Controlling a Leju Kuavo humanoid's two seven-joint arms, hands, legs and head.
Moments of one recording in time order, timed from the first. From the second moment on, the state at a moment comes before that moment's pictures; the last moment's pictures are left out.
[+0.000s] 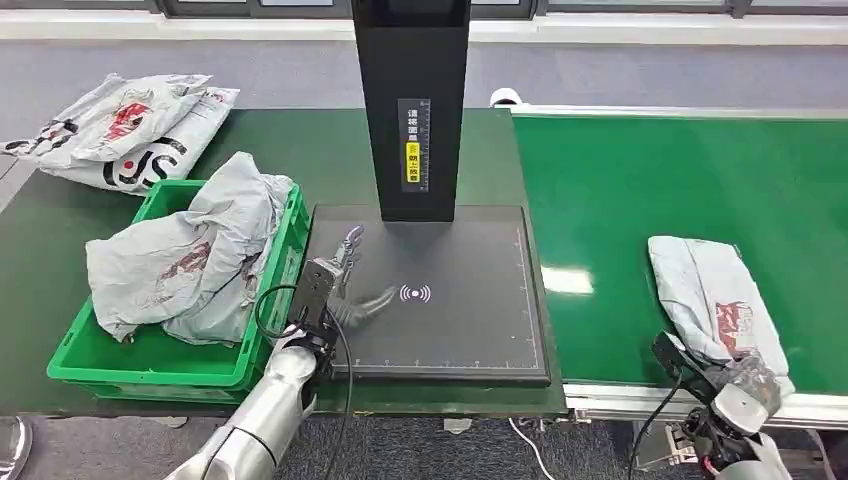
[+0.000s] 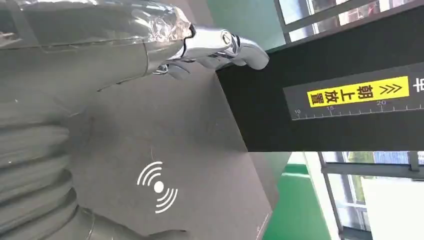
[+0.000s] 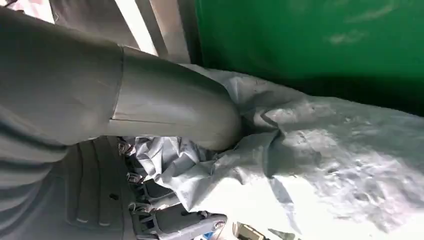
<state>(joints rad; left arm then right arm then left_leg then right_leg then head) -0.49 -0.22 -0.14 -0.63 -0.22 0.05 -0.60 -0.44 -0.21 -0.36 -0.34 1.51 -0.36 0.42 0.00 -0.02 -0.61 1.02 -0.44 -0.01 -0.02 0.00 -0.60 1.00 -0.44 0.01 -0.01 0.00</state>
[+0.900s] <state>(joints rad) -0.48 -0.21 -0.09 -0.76 -0.32 0.25 -0.55 -0.21 0.16 -0.03 -1.18 1.26 -0.57 -0.10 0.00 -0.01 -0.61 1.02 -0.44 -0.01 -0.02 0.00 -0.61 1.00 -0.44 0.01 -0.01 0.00</state>
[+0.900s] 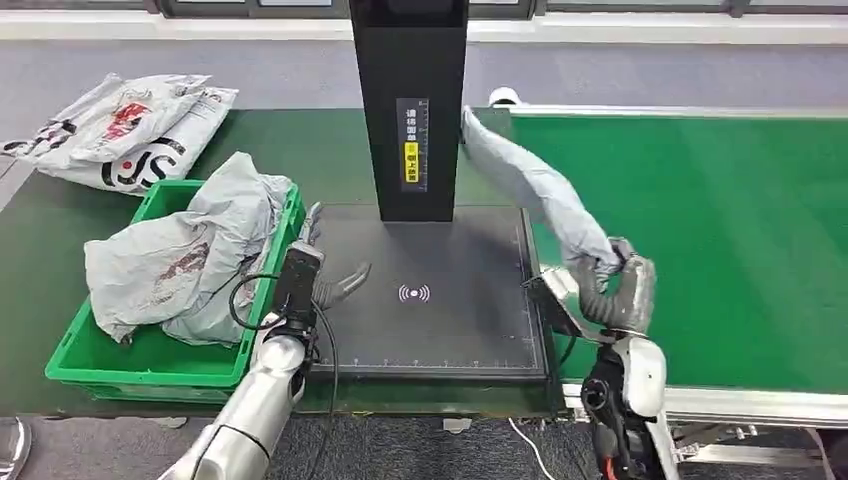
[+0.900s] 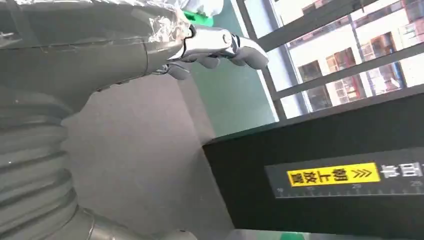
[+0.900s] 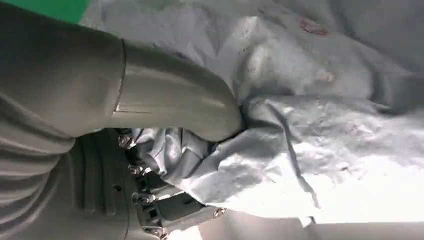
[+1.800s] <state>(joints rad) -0.49 -0.20 -0.08 -0.76 -0.32 0.25 -0.56 -0.20 0.16 0.09 -1.21 1.24 -0.52 -0.08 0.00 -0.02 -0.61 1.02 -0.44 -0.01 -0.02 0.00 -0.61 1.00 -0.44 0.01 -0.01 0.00</state>
